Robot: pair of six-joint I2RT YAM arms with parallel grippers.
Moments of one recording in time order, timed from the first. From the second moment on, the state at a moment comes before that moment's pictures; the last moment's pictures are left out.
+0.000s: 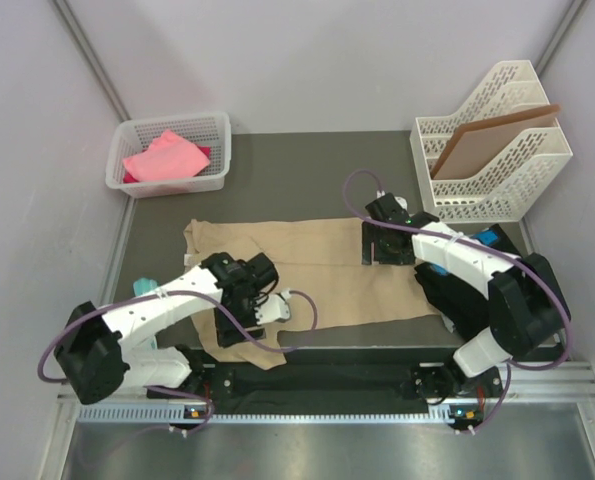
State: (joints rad) left arm -0.81 1.23 0.85 -1.23 0.01 0.52; right arm 0.55 1.53 1.01 -0.64 0.22 0.51
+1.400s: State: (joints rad) left arm -1.03 1.40 0.77 -1.06 -0.17 0.46; right arm 0.51 1.46 1.02 -0.69 0.23 0.52
